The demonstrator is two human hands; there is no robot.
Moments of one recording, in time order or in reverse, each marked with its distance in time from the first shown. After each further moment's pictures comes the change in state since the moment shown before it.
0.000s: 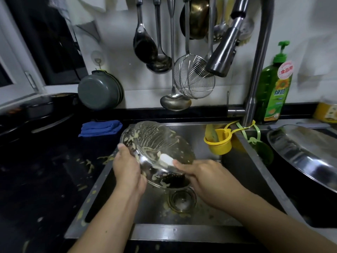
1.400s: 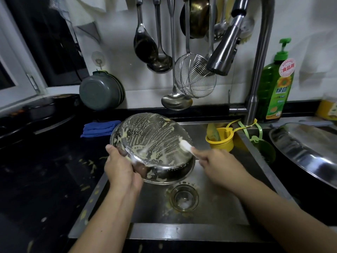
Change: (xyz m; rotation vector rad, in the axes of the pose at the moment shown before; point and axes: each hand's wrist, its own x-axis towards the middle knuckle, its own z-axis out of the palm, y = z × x) left_hand 0.001 0.012 -0.008 -0.180 0.063 0.009; right_hand 0.021 0.029 -0.007 0.092 0.019 0.323
